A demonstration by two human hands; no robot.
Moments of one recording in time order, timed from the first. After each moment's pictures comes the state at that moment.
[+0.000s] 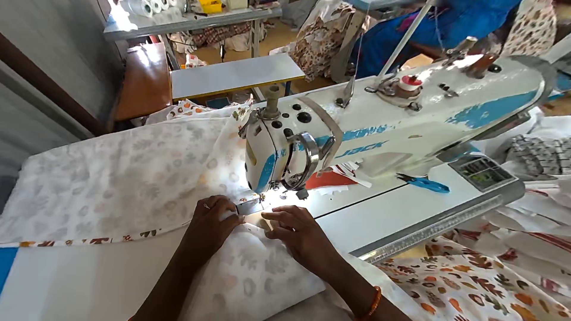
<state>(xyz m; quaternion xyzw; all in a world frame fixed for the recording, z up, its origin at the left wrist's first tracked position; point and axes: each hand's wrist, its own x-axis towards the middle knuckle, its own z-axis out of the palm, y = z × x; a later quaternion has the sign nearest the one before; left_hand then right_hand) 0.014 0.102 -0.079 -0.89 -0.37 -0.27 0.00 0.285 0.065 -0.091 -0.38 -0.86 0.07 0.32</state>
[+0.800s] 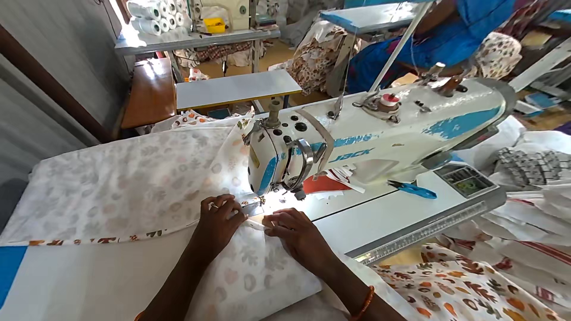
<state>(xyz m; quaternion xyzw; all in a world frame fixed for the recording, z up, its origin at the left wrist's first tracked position) 0.024 0.104 -0.084 -0.88 -0.37 -0.29 0.05 0.282 0.065 -0.092 -0.40 -0.86 0.05 0.31</state>
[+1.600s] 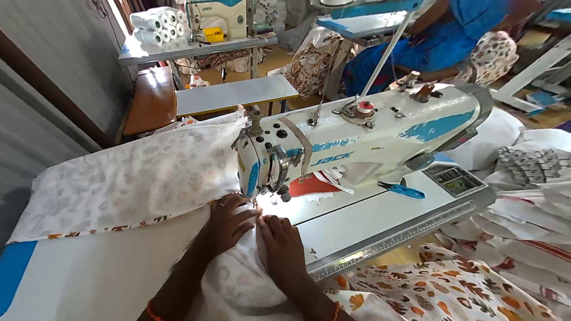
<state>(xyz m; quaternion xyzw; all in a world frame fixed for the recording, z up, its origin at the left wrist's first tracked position) 0.050 0.117 -0.077 -0.90 -0.37 -0.22 -0.08 0.230 0.040 -0.093 -0.59 -0.75 -0.06 0.29</state>
